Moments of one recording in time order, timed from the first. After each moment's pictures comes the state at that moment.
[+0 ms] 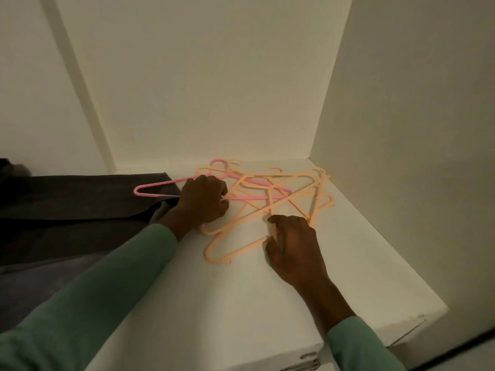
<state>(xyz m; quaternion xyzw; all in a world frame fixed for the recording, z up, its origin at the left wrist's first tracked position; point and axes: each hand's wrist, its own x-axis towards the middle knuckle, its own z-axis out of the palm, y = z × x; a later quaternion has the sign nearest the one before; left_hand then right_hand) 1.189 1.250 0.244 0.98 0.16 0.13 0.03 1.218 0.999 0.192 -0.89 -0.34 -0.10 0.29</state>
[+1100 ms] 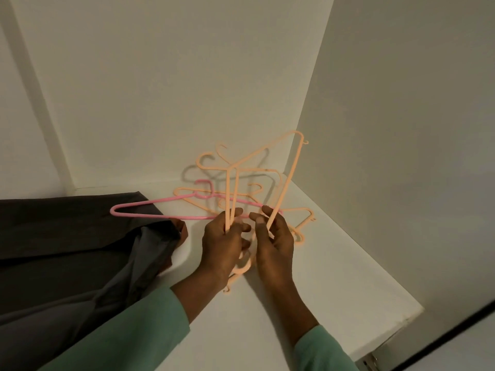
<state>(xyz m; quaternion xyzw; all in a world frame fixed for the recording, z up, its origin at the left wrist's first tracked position) 1.173 1.166 0.220 0.63 0.19 0.23 0.72 1.195 1.072 0.219 -0.67 -0.11 -0.06 0.73</state>
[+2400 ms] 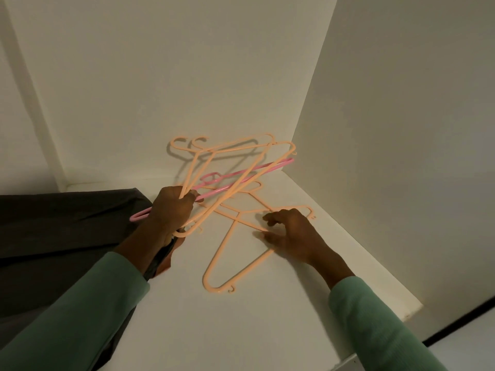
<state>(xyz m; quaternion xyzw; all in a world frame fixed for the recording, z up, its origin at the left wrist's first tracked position) 1.191 1.295 0.244 0.78 0.23 0.19 0.54 1.291 1.015 0.225 -0.92 -0.34 -0.02 0.20</state>
